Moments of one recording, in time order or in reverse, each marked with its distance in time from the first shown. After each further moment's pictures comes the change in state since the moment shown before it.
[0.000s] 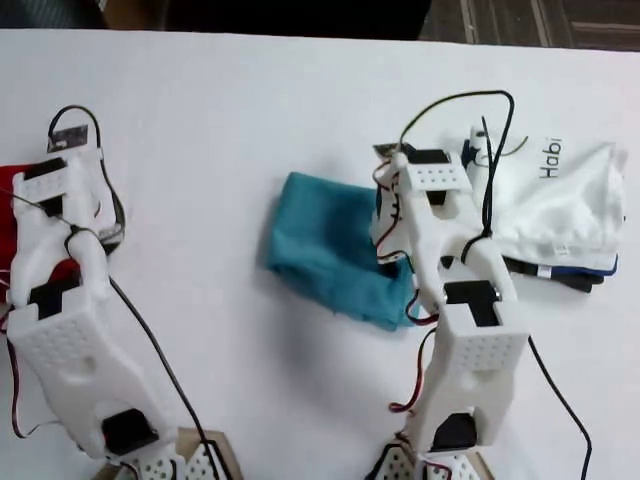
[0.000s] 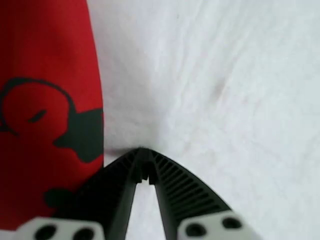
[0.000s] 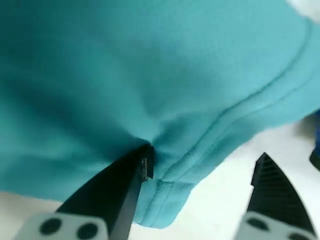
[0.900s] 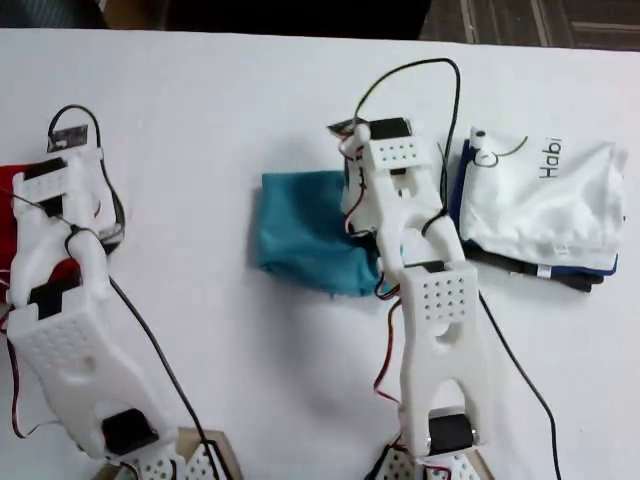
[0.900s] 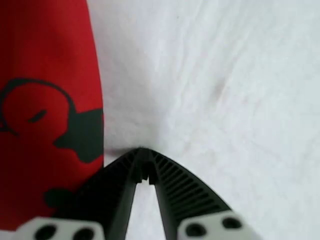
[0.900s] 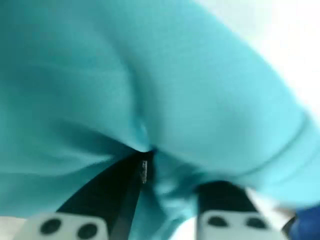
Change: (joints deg) left arm 0.0 0.0 0.0 -0.2 0.0; right arm -5.8 26.7 -42.9 14.6 9.7
